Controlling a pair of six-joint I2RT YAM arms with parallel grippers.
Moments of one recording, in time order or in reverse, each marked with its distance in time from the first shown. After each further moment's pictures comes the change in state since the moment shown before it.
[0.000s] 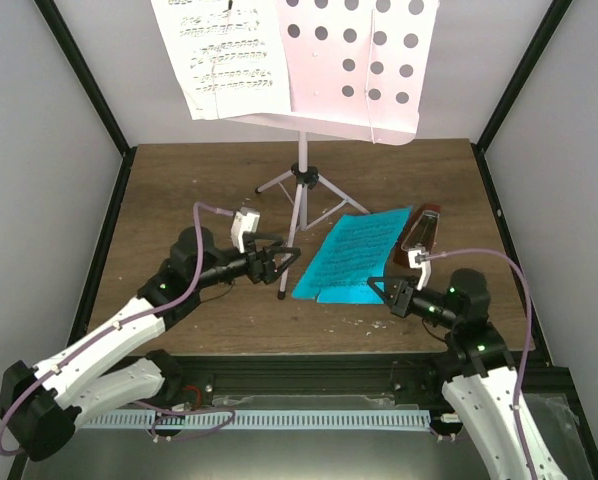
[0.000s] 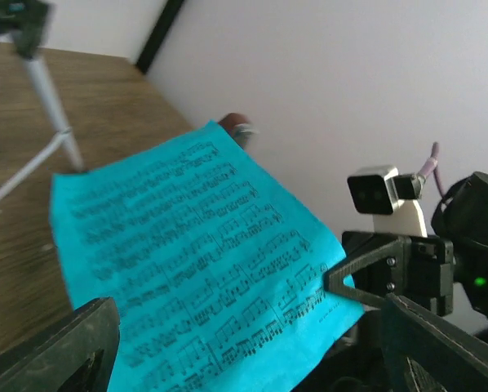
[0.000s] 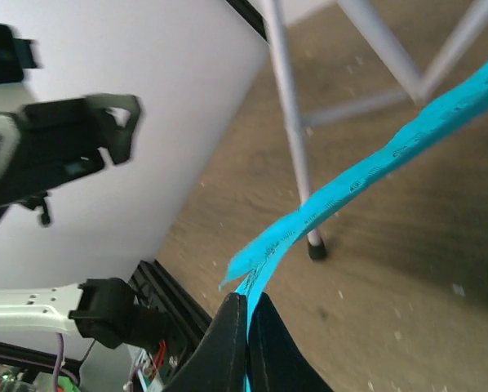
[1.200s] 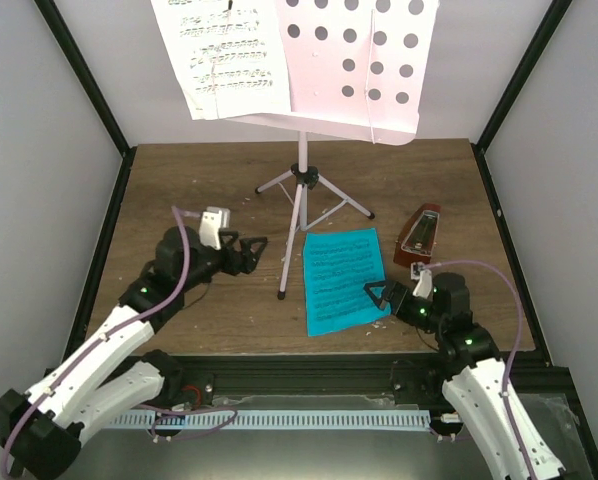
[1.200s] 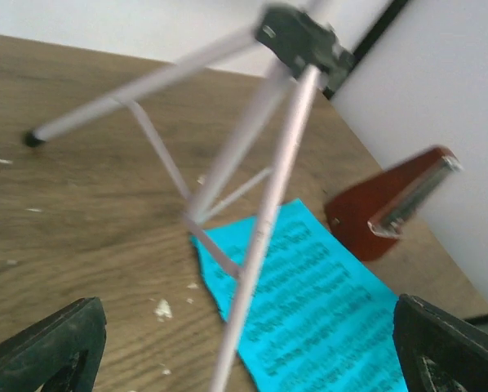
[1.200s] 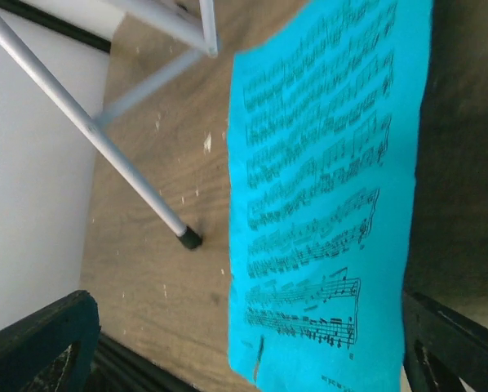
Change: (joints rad) left arm 0.148 -0.117 -0.031 -0.298 -0.289 0.134; right arm 0.000 0.062 -0.155 -0.131 0.244 0.154
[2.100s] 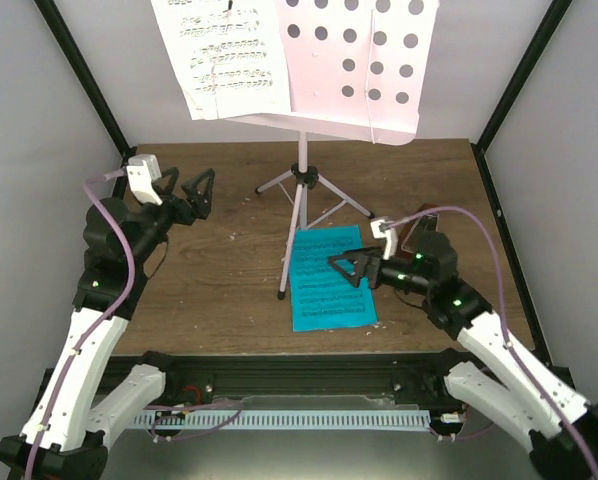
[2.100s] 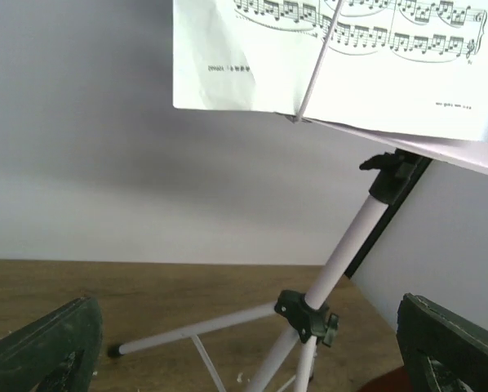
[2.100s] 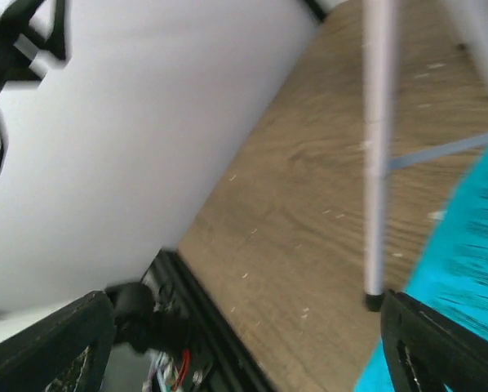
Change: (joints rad) left arm 0.311 -0.023 0.338 -0.007 0.024 0.057; right arm 0.190 0.332 0.301 0.355 -0.103 -0.095
